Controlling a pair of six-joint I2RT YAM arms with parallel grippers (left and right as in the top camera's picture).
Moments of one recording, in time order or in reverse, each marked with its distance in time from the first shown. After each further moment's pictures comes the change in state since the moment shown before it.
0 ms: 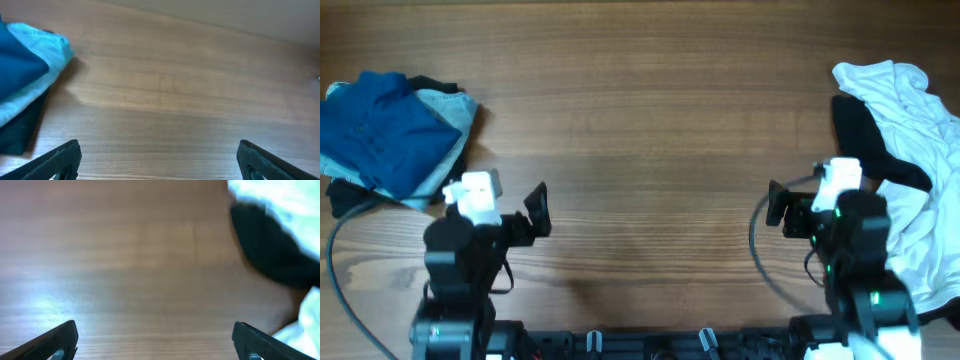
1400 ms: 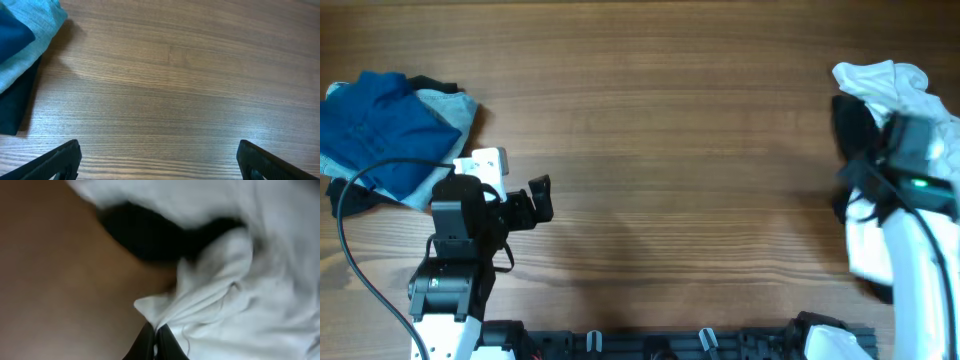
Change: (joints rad) left arm 0.000 0.239 0.089 -0.027 0.000 0.000; right arm -0.303 0.486 0.433 -0.178 0.183 0.361
